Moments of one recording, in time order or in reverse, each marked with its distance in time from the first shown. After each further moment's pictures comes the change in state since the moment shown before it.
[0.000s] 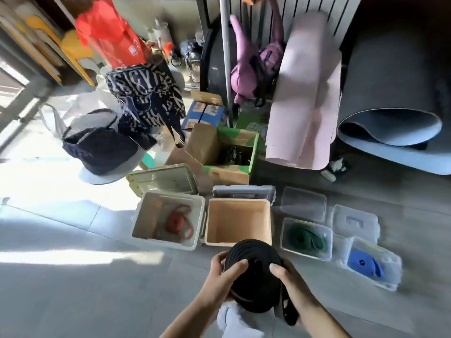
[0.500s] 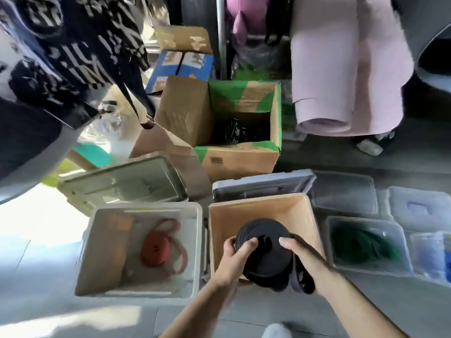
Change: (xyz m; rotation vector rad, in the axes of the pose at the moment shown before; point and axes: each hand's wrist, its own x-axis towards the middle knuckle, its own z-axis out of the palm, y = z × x) left_hand 0.360 -0.105 -0.101 0.019 -0.124 -0.072; right_hand 0.338 0.145 0.001 -0.021 0.153 0.080
